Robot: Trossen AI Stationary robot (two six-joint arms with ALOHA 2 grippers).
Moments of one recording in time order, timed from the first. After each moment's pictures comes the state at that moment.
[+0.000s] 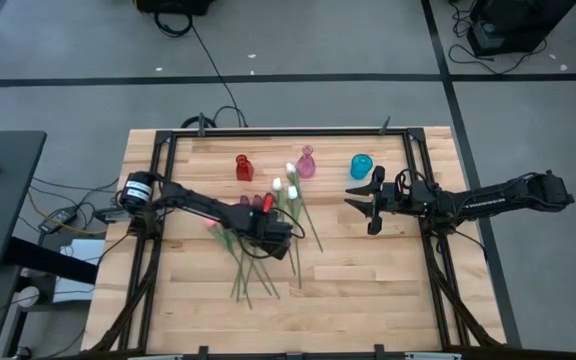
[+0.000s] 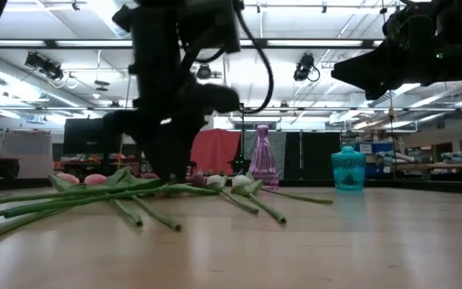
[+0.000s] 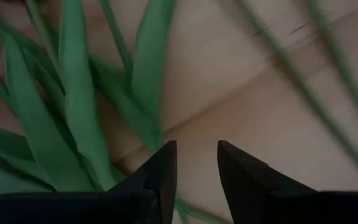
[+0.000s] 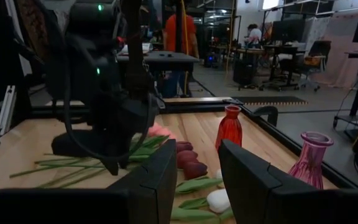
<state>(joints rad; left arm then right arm) -0.15 1.89 1.29 -0.78 -0.14 -1.18 -0.06 0.81 0.11 0.71 0.11 -0.02</state>
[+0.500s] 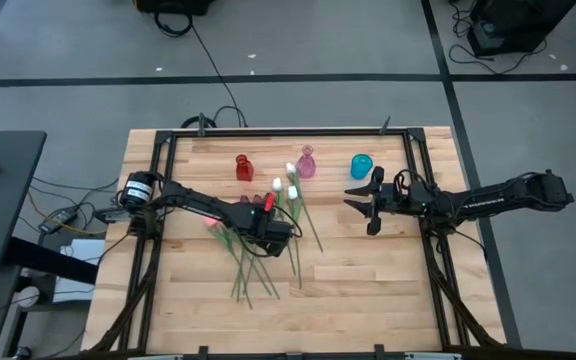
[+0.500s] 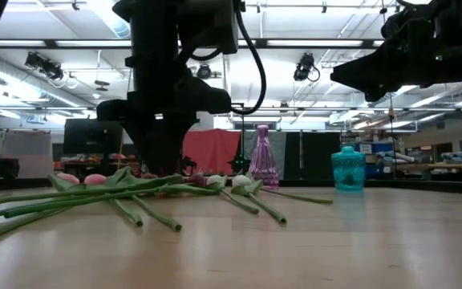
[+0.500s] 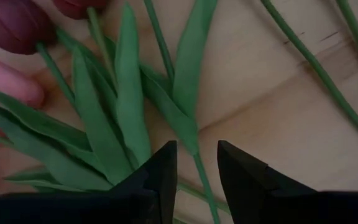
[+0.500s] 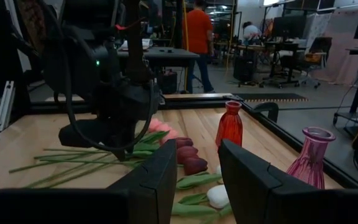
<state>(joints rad) -0.15 1.89 1.33 -0.92 -0.19 -1.18 -0.06 0.83 0.11 0.71 0.11 -0.02</state>
